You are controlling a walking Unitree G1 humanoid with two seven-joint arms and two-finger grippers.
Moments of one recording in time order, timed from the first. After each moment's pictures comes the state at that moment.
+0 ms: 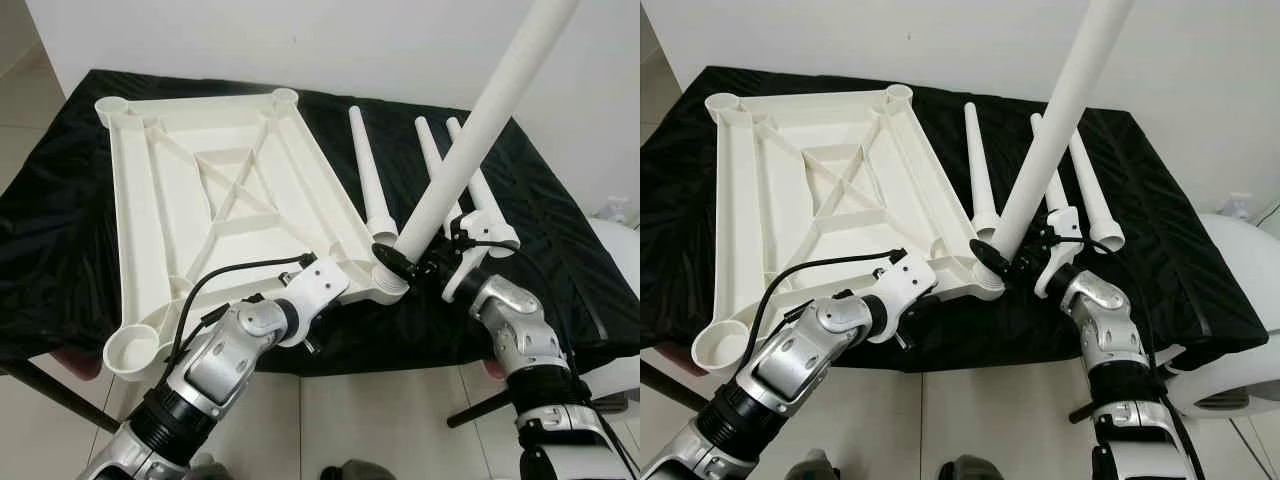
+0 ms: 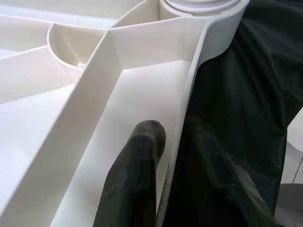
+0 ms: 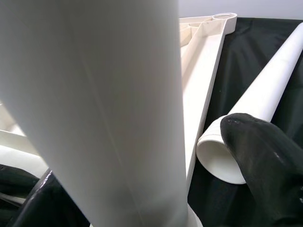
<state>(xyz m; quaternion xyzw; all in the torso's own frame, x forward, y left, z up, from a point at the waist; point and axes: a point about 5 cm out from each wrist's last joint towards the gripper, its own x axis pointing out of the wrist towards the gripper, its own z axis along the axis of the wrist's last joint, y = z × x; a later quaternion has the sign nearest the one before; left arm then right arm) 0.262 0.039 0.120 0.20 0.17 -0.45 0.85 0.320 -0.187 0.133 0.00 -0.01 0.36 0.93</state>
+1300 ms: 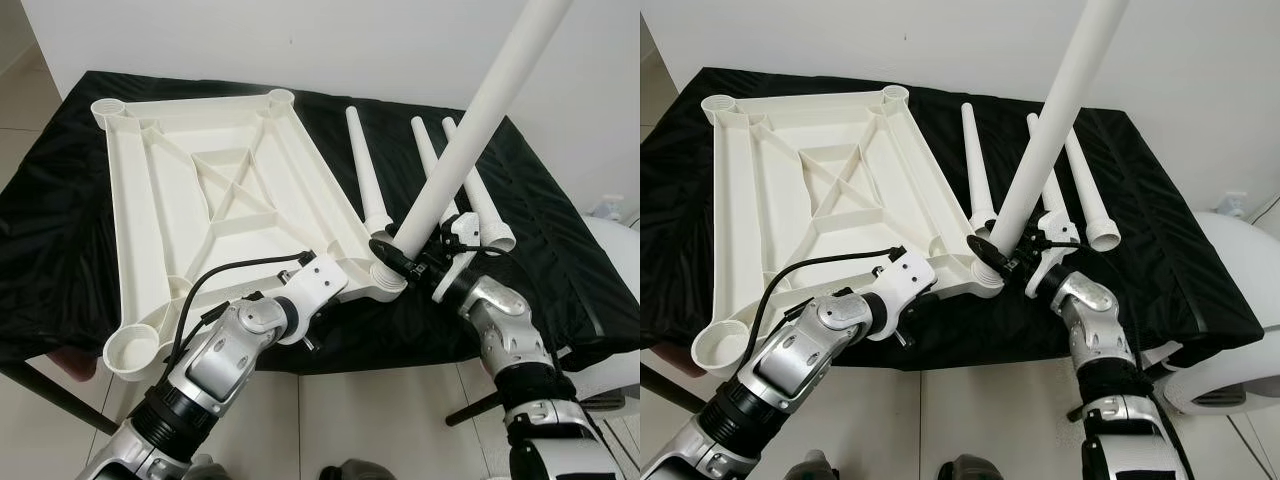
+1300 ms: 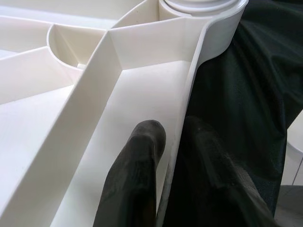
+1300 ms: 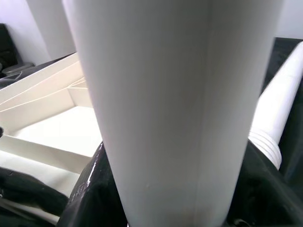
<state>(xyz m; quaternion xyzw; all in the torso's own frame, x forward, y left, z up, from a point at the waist) 0.264 0.039 0.119 0.20 0.18 -0.45 0.85 0.317 -0.174 0.128 0.00 -0.05 0.35 0.93</state>
